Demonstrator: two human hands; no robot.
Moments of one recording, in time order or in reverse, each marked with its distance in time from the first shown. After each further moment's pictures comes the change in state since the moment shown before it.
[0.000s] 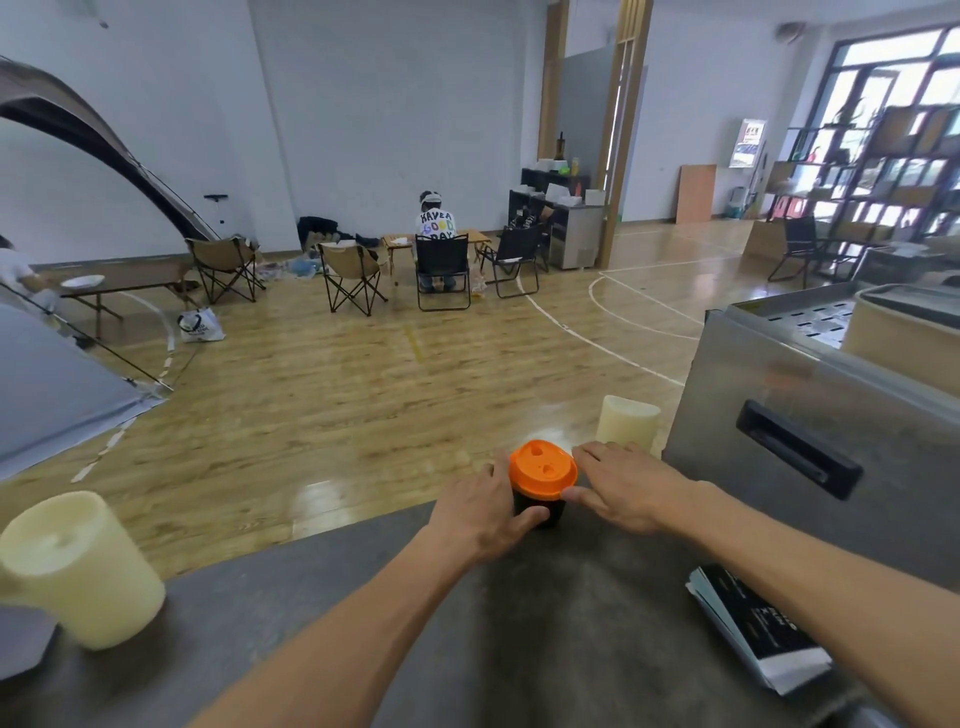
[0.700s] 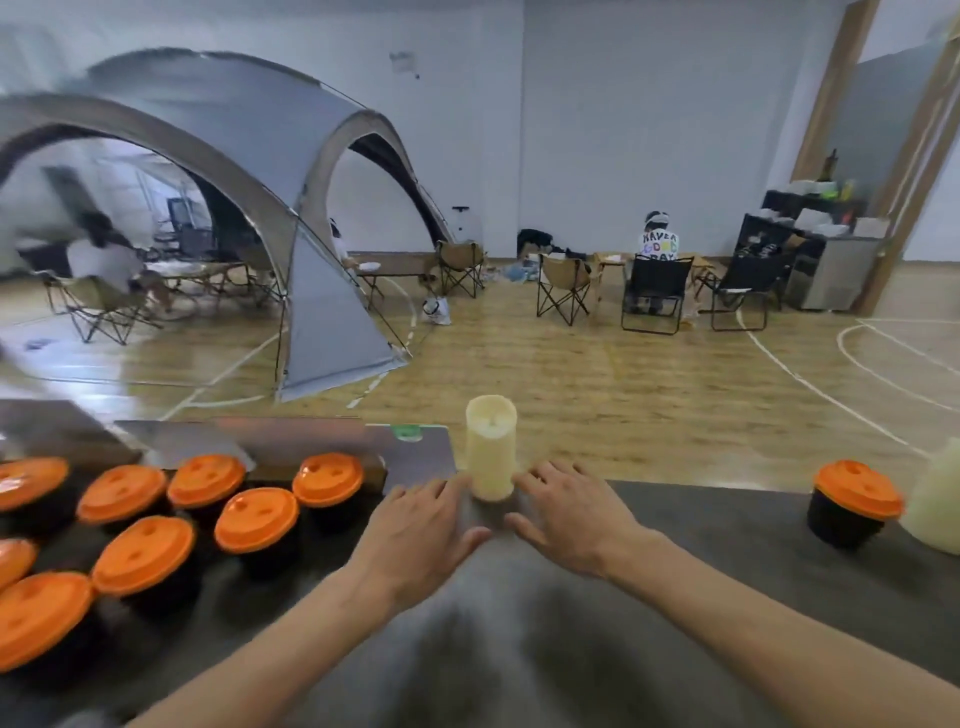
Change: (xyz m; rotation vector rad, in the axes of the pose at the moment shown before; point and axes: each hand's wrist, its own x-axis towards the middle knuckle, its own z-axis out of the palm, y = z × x) left_hand -0.357 -0.225 -0.136 0.264 0.262 -0.306; right_hand -0.038 -0.405 -0.059 0.054 0.332 -0.551
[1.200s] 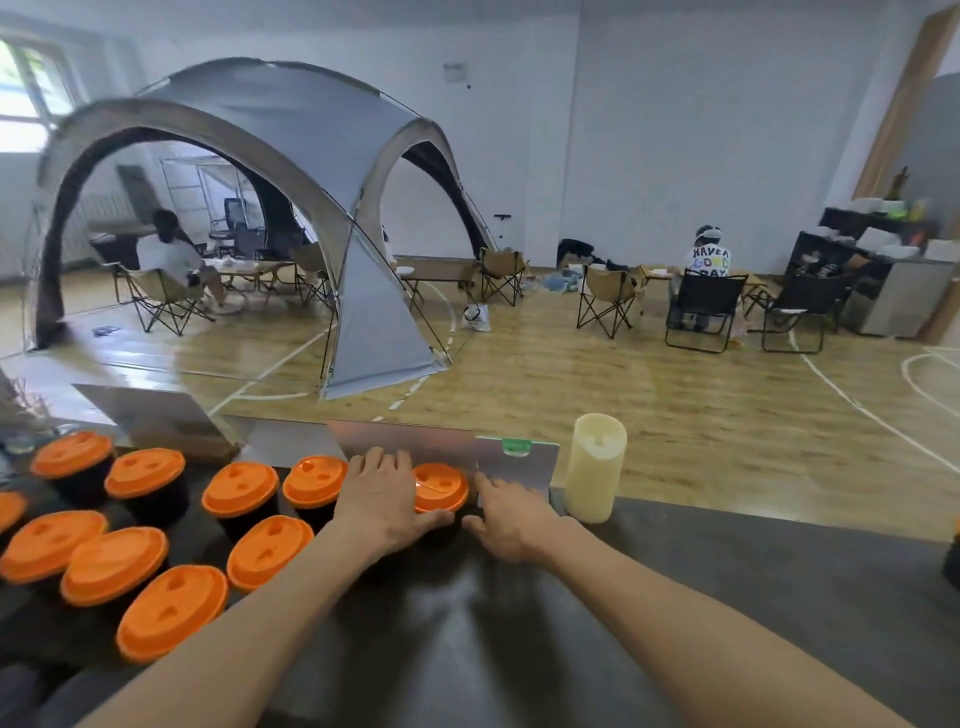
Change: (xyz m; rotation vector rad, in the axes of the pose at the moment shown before) left_hand -0.010 -0.172 -0.022 0.258 -0.092 -0.361; right_hand 0.137 -0.147 0.035 0.254 -0.230 0.062
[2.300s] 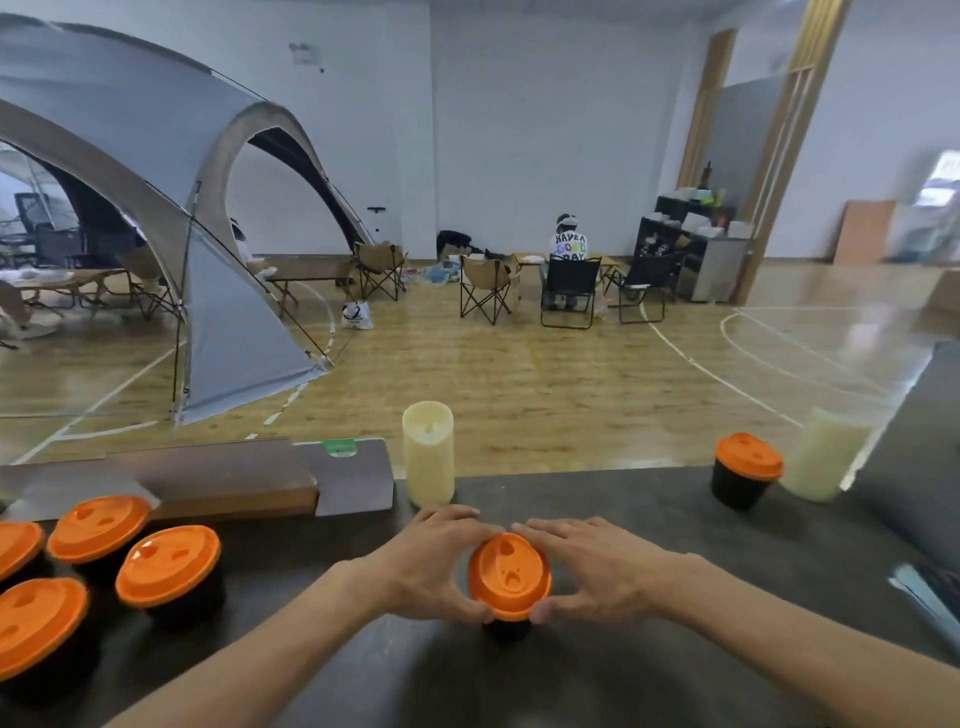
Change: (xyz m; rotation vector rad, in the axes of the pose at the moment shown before) left_hand -0.024 0.204 -0.003 -0.506 -0.420 0.775; right_hand -0.202 0.206 -0.025 -0.009 -0.215 0.067
